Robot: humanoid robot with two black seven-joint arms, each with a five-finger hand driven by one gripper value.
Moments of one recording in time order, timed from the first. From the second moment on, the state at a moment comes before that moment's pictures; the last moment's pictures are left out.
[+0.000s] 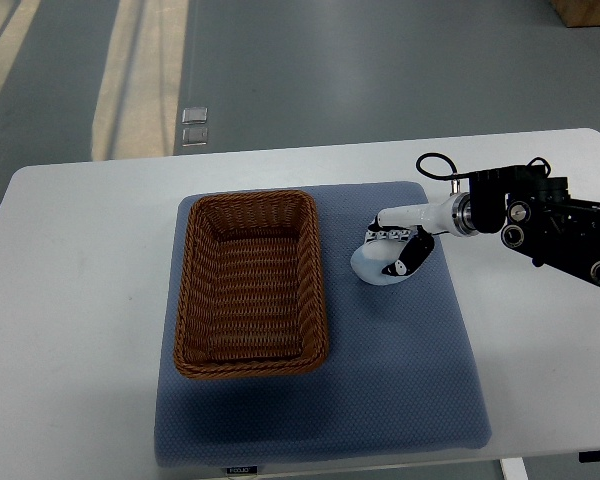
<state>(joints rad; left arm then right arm) -0.03 0.00 -0.16 -0.13 0.06 -0.05 -0.03 0.98 -0.45 0.27 1.11 -1.33 0.41 -0.09</state>
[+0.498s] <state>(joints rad) -0.03 0.00 -0.16 -0.14 0.06 -0.05 -0.03 1.14 -0.45 0.29 1.11 -1.31 0.41 -0.06</state>
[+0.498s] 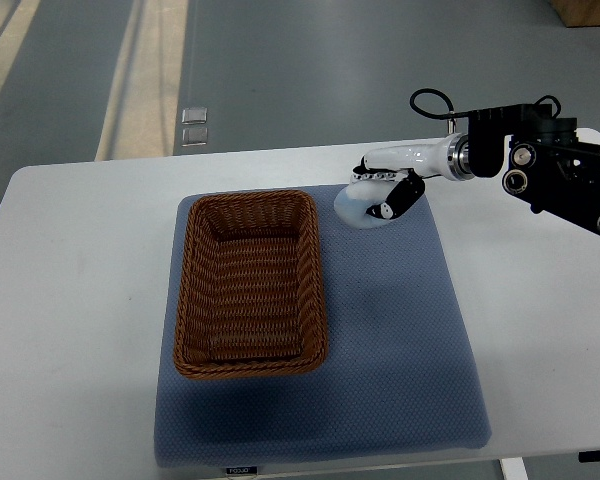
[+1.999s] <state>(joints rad) -0.03 0.00 -0.16 -0.13 0.06 -0.05 -0.03 0.96 -0.06 0.35 1.03 -1.28 0.17 0.00</state>
